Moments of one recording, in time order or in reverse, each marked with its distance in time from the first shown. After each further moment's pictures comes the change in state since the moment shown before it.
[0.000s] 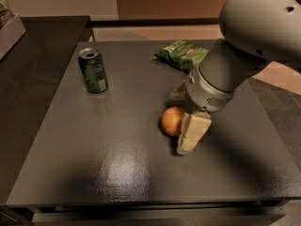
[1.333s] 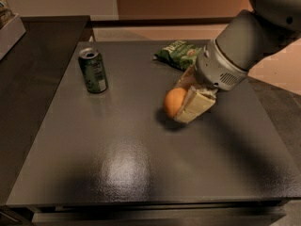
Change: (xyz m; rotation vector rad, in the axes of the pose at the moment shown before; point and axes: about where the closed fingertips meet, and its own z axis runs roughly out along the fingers) arm -0.012 -0.020 -0.044 0.024 -0.123 0.050
